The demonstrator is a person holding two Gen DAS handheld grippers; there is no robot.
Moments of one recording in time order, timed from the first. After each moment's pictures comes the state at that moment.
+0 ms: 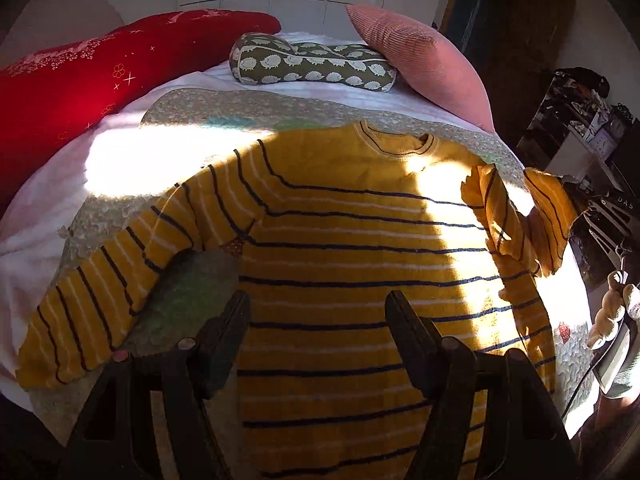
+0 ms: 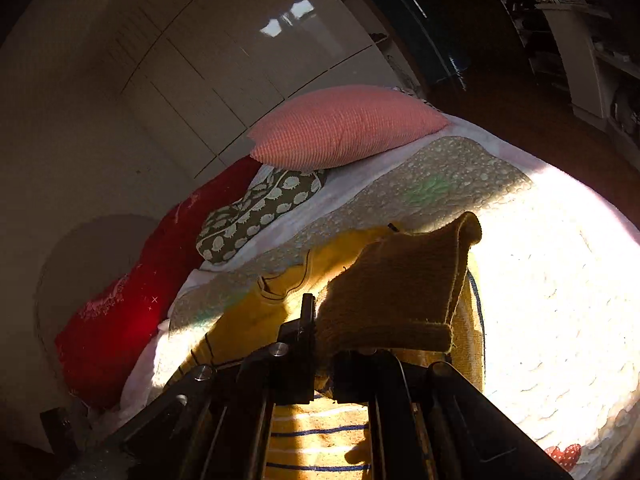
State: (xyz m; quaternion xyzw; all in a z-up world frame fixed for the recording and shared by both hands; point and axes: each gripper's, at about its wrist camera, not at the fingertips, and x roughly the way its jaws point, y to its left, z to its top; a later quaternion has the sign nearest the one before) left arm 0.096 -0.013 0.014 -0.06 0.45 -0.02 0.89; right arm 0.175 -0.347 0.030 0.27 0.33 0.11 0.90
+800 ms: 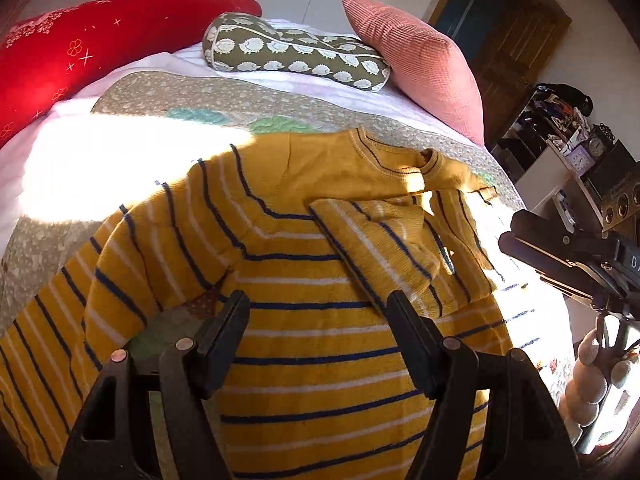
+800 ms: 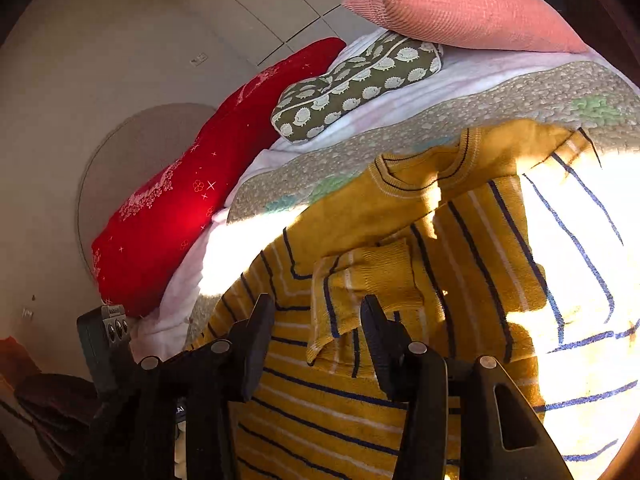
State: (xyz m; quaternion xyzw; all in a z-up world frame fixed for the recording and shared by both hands) left arm 0.181 -0.006 -0.023 -0.11 0.46 -0.10 0.88; right arm 0.214 -0.234 -0.022 0.24 0.45 0.26 0.82
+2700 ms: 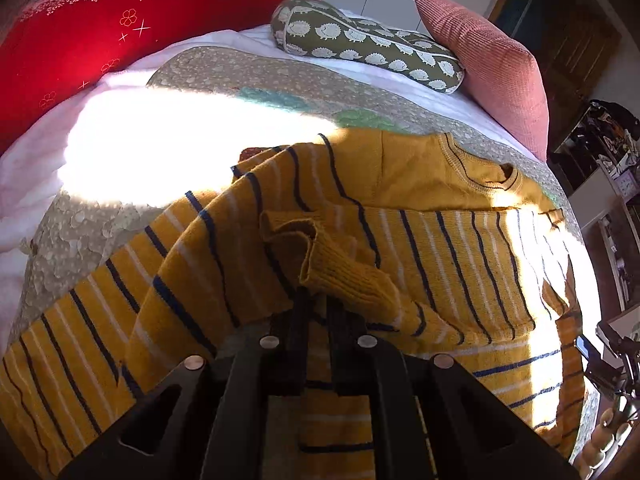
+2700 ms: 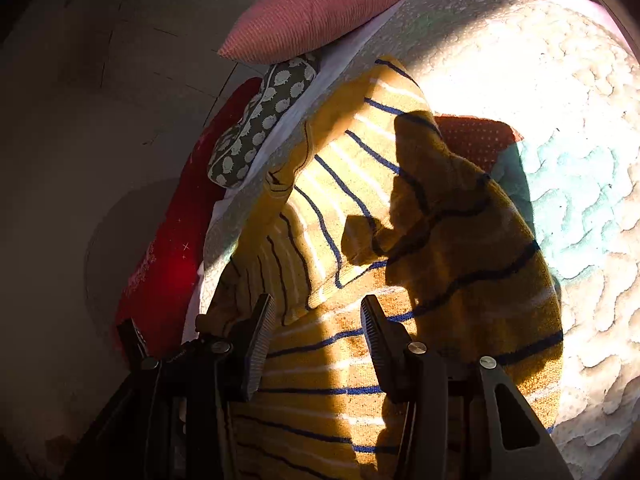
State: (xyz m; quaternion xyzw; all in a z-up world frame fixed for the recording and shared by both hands) left arm 0.195 0.045 -0.043 -0.12 0.49 -0.01 0.87; right arm 0.170 -0.353 -0.074 0.40 0.45 0.17 0.78
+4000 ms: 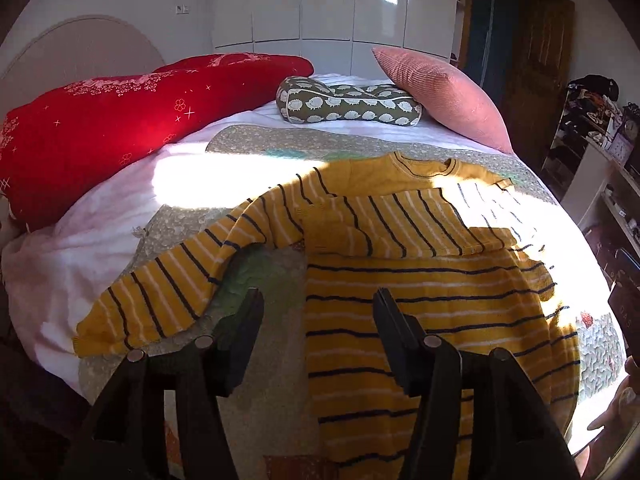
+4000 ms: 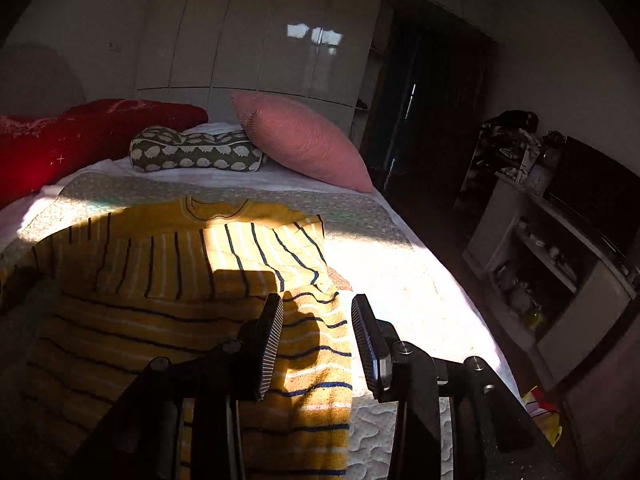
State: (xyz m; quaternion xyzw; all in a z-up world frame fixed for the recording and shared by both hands) left arm 0.019 0.001 0.036 -0.03 0.38 0.04 0.92; right arm 0.031 -0.248 0.039 -0.10 0.30 -0.10 0.94
